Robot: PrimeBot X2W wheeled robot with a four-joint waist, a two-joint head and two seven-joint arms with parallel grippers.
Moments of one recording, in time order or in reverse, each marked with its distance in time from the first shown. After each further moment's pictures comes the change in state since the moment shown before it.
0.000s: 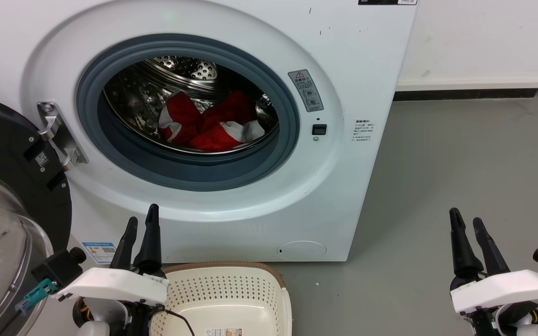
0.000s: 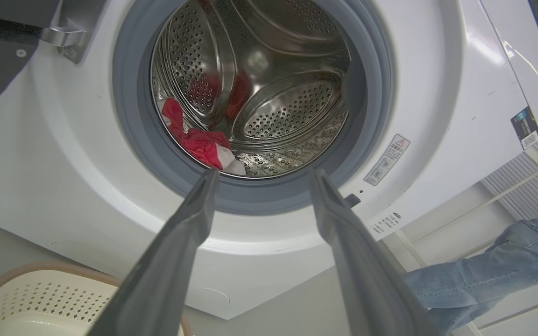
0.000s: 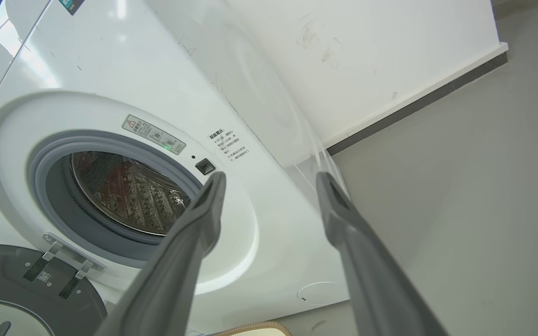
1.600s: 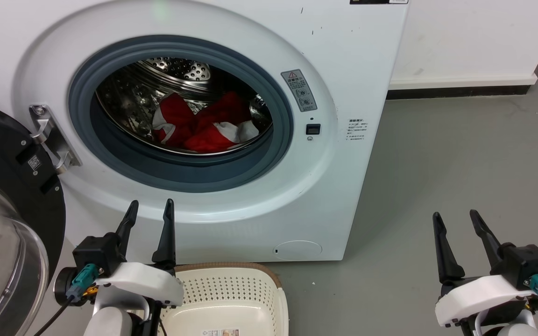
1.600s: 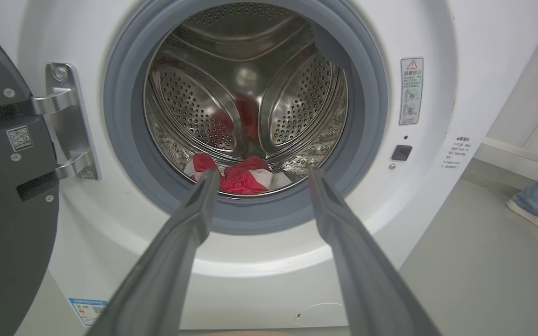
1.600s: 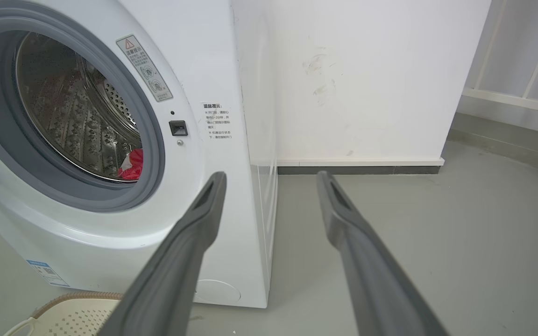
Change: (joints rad) left arm -0.055 0.028 -0.043 0.070 0.567 0.018 -0.127; right arm 0.017 0.001 0.020 -0.045 -0.567 0.000 -0.052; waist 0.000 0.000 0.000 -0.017
